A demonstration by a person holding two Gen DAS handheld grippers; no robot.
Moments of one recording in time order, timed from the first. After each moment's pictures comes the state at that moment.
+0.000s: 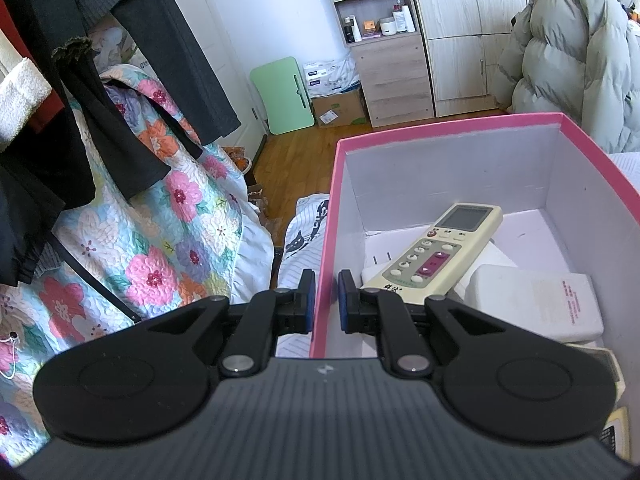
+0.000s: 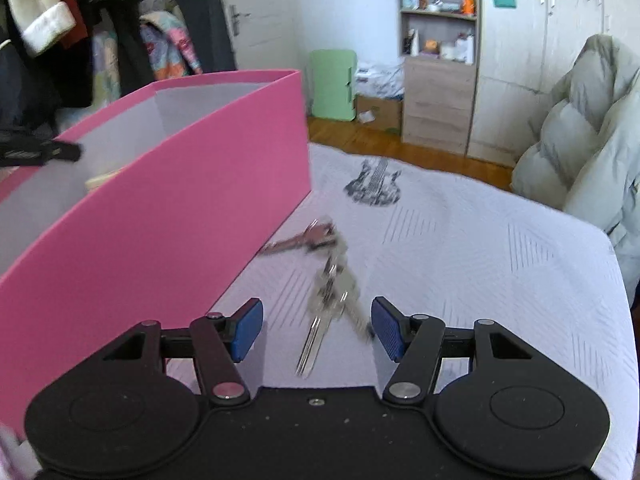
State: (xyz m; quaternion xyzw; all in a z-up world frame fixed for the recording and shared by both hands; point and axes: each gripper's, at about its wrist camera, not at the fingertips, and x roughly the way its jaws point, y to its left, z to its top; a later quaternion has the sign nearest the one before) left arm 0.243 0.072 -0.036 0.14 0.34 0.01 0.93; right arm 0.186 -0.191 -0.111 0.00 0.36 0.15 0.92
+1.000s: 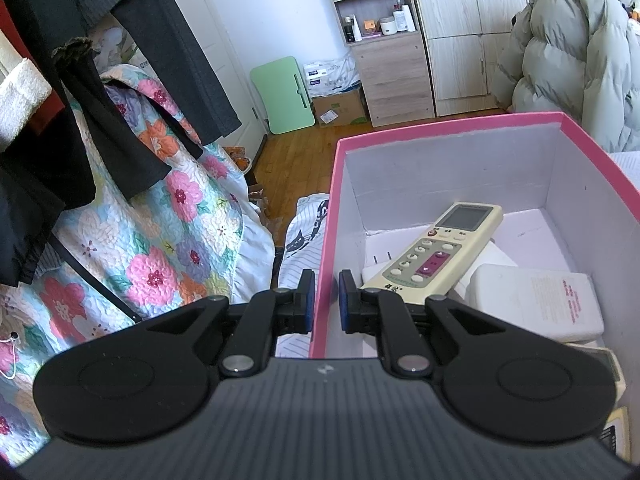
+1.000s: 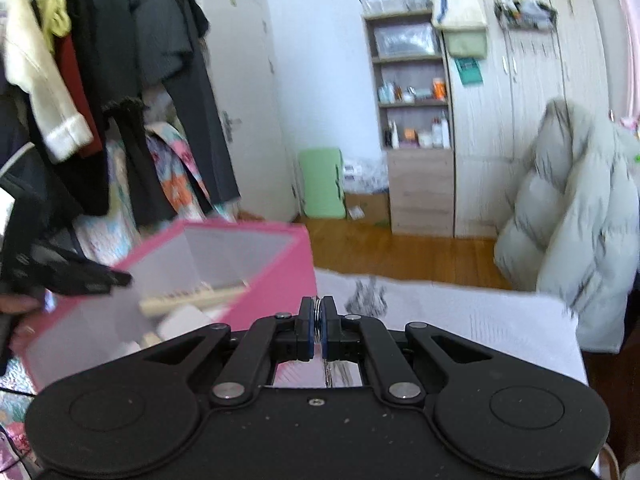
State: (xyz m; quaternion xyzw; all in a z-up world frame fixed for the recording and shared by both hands) left arm 0.242 0.073 -0.037 0.14 0.34 0.01 0.93; right arm 0.126 -0.202 -0.031 0.06 0.22 0.14 0.96
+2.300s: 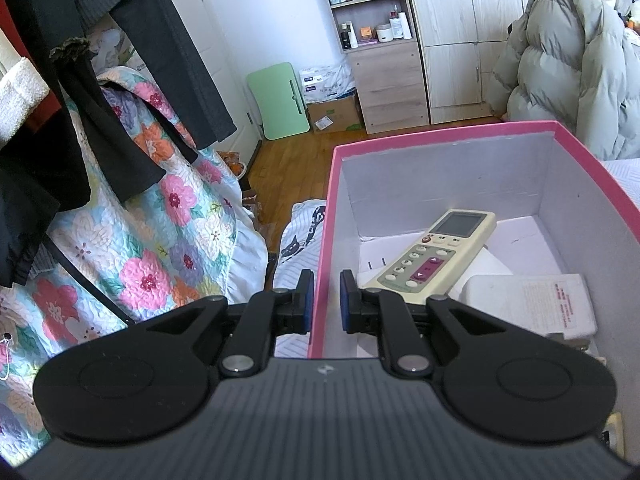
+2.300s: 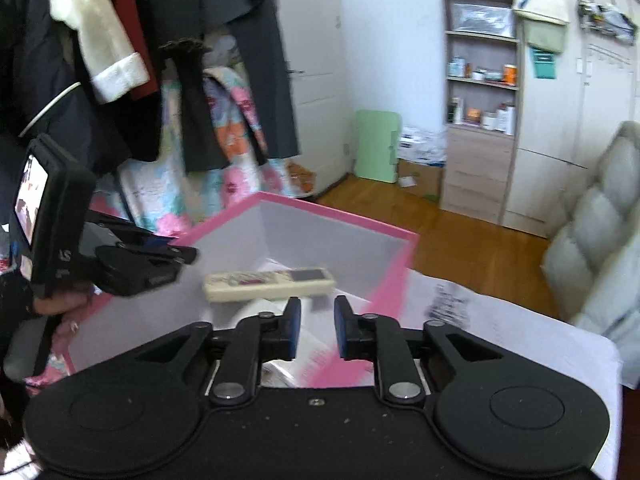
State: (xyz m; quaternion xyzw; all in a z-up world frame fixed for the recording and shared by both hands) left arm 0.243 0.071 -0.034 0.14 0.33 0.00 0.93; right arm 0.155 -0.138 -0.007 -0.01 0.29 0.20 0.94
